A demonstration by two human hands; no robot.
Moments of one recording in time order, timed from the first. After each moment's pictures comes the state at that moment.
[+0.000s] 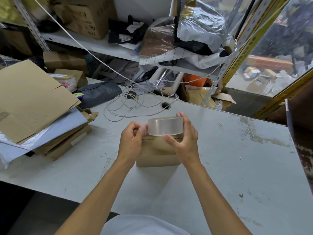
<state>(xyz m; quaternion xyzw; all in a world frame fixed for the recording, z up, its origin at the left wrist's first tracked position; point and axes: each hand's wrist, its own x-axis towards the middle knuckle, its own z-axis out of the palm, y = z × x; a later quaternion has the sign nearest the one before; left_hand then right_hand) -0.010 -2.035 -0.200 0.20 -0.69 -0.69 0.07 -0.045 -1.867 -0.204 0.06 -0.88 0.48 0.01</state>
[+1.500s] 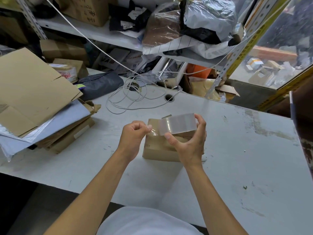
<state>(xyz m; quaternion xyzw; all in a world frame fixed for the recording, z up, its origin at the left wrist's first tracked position) -0.014 -2.065 -0.228 0.19 -0.58 -0.79 -0.03 -0.016 -1.890 -0.206 -0.06 -0.86 0.50 0.09</state>
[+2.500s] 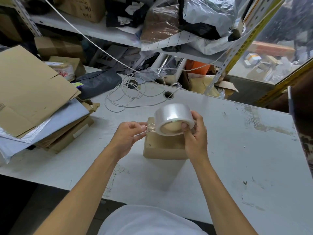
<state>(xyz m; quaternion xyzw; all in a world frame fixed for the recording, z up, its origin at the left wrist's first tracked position) -0.016 -2.088 -0.229 0.19 -0.58 -0.79 -0.12 -0.033 -1.873 -0.224 -0.02 -0.83 0.56 0.05</state>
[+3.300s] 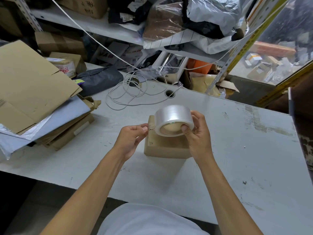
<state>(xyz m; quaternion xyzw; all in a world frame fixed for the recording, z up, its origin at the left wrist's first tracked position) -0.011 -2.082 -0.249 0.25 -0.50 -0.82 -0.11 -0.036 -1.866 -0.220 0.03 -0.79 0.62 0.00</state>
